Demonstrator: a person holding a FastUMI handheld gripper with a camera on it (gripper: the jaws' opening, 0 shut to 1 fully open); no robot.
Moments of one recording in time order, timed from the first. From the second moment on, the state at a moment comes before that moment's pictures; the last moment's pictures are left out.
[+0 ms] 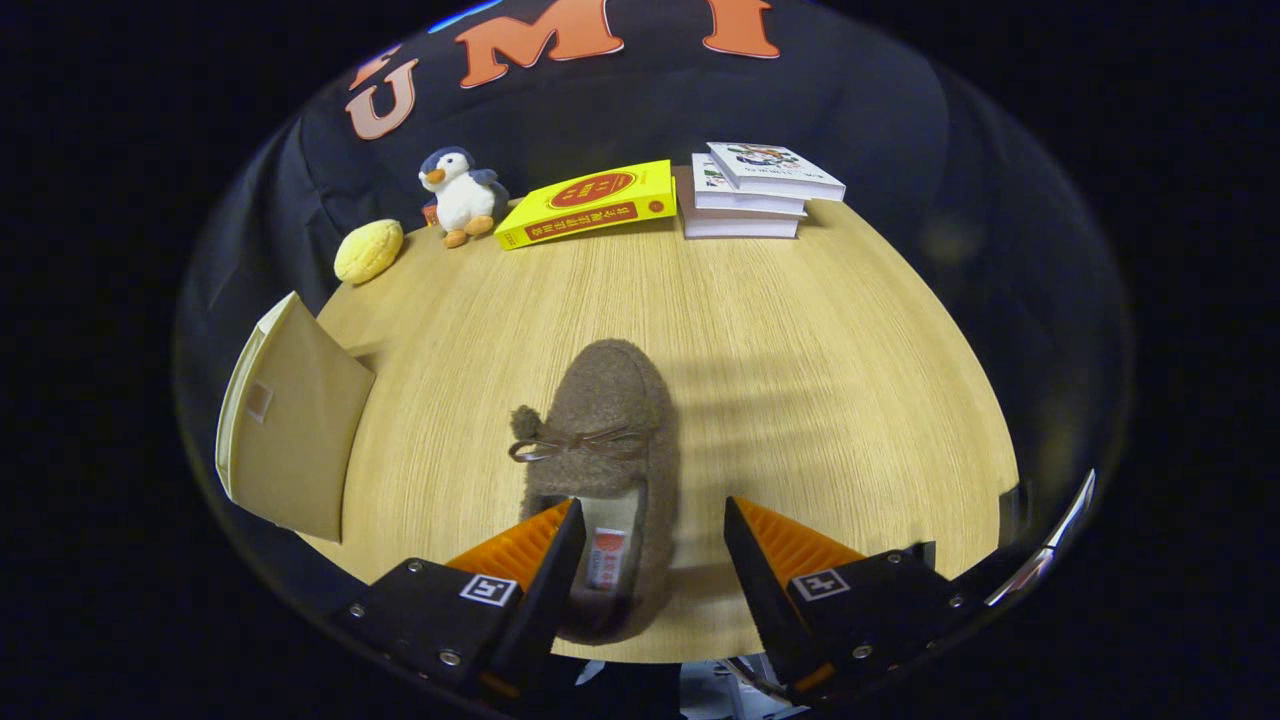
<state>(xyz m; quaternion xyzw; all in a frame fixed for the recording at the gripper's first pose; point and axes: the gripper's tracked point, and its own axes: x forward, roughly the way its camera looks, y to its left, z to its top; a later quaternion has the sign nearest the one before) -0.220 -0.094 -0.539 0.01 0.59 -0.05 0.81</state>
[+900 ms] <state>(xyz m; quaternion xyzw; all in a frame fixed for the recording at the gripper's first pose) -0.199 -0.090 -0.584 0.04 0.56 -0.09 0.83</state>
